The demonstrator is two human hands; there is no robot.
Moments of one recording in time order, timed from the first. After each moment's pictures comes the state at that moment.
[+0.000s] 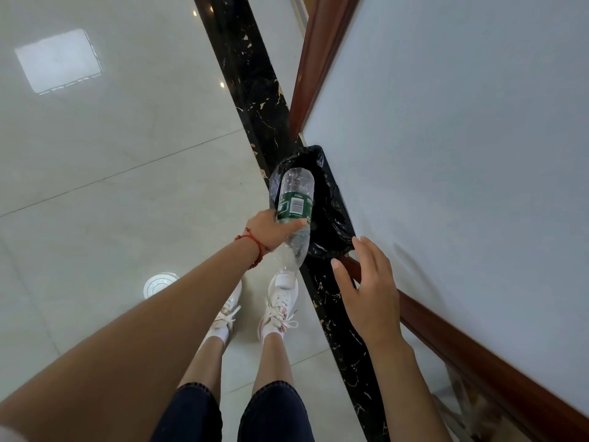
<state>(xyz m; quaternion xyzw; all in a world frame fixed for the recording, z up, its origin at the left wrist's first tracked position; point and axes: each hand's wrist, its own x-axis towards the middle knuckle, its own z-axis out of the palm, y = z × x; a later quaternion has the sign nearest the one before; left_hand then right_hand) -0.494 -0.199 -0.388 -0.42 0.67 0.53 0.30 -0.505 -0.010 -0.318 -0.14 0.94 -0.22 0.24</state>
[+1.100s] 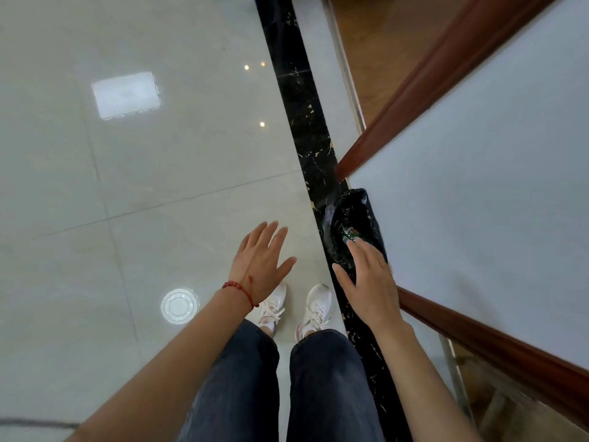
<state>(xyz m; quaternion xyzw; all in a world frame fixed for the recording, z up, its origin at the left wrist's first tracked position) -0.347 -0.293 -0.201 -0.23 0.93 0.24 0.16 -0.455 -0.113 -0.188 -0.31 0.91 -0.12 0.25</state>
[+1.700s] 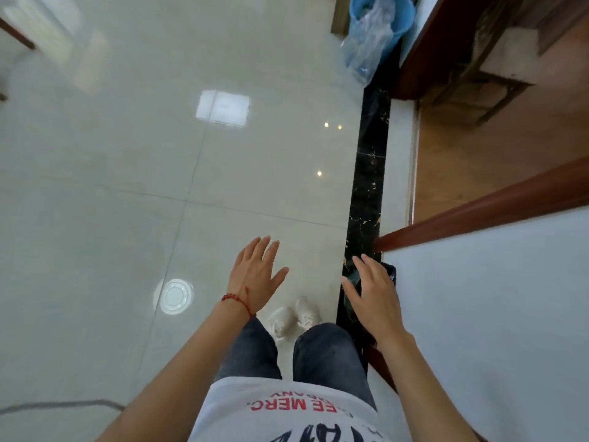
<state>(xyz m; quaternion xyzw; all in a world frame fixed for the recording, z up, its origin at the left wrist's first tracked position) -0.269 -0.332 -0.089 -0.46 0.85 0.24 0.07 -0.462 -0.203 -0.078 -0.49 0.83 -0.10 0.25</state>
